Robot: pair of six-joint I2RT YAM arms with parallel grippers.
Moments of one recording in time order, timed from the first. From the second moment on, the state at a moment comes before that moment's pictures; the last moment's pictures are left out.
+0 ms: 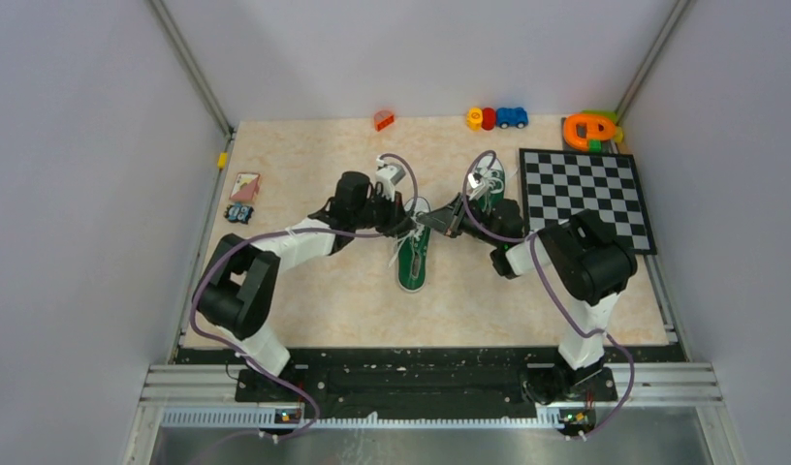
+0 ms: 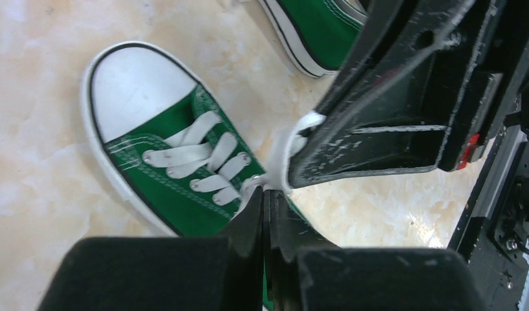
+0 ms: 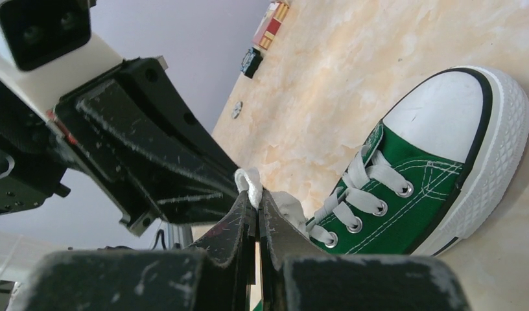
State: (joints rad) left arm -0.50 1.67 0.96 0.21 0.51 -0.22; right arm 0.46 1.89 0.68 1.21 -0.58 0.95
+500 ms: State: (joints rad) left arm -0.36 1.63 0.97 0.09 0.56 -0.25; right arm 0.46 1.89 0.68 1.20 -0.61 0.93
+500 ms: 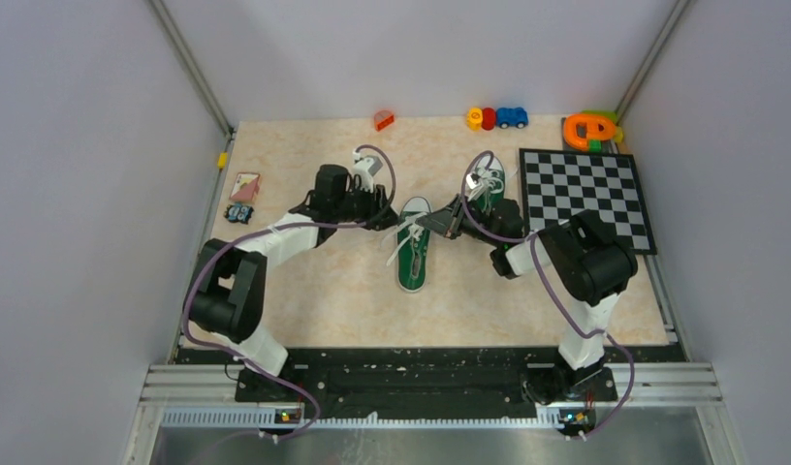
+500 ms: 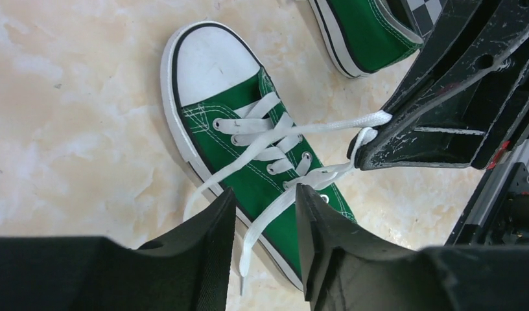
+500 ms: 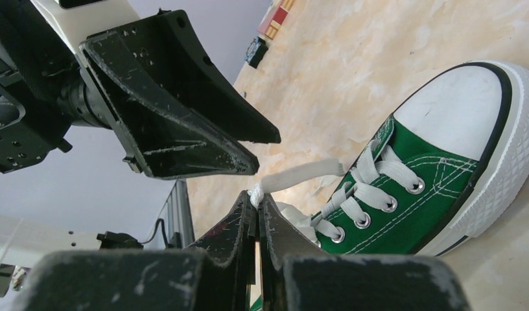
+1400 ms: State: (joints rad) left arm -0.48 1.62 0.75 0.50 0.67 0.17; right arm 0.46 1.89 0.68 1.18 -0.63 0.94
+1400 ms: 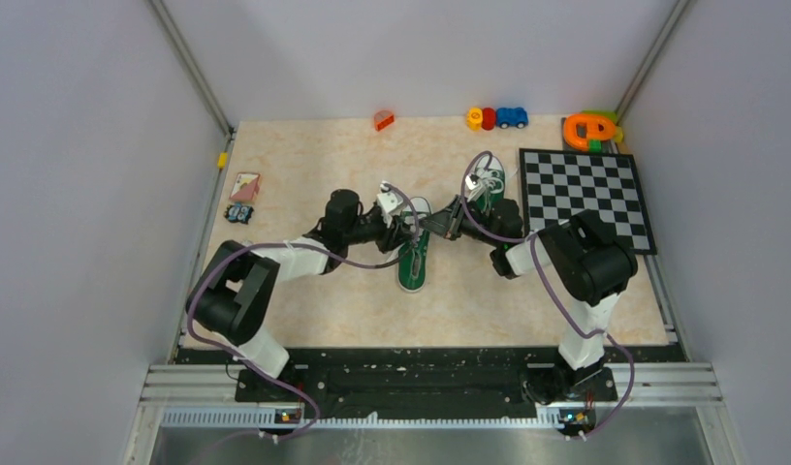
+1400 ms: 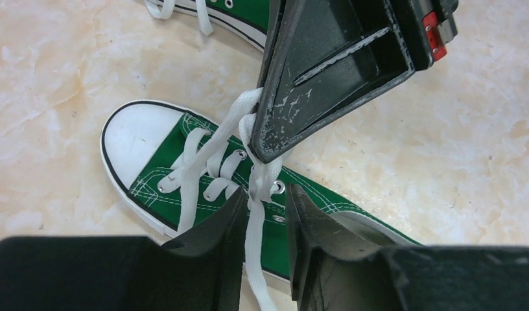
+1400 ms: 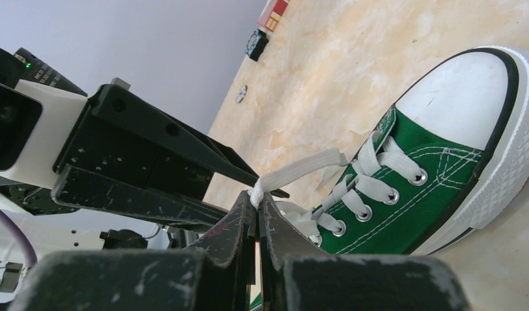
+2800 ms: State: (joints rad) left arm -0.48 1.68 0.75 0.63 0.70 0.18; right arm 0.45 1.88 0.68 1.18 -0.63 0.95
